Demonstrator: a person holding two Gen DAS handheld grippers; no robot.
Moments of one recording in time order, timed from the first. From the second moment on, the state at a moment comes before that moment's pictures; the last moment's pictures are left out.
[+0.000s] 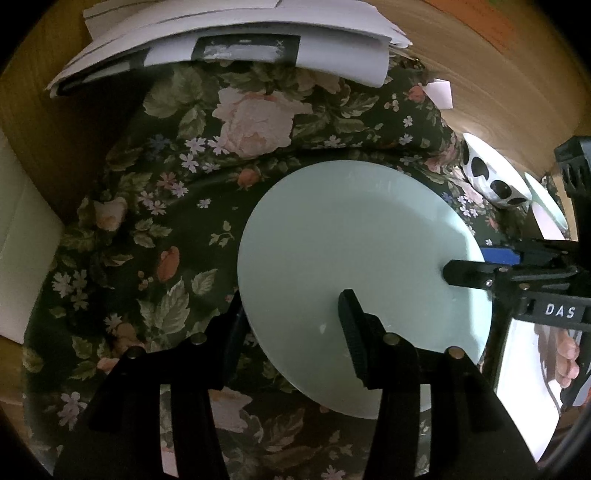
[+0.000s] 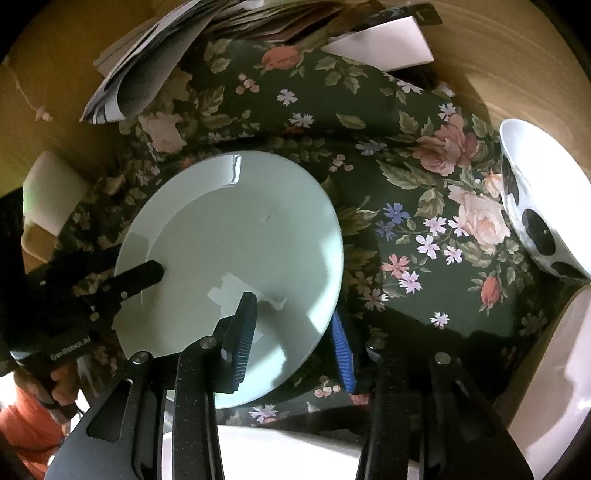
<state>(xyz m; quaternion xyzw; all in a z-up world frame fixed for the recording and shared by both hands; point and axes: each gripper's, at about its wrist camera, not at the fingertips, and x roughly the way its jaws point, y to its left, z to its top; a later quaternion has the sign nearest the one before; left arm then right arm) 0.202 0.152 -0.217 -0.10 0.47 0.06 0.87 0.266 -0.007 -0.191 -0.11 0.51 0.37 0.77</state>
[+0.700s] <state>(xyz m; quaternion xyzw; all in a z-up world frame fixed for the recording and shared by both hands) 0.162 0.148 -0.161 -0.10 0.40 0.04 0.91 0.237 -0.046 -0.135 -0.09 0.44 0.38 0.81</state>
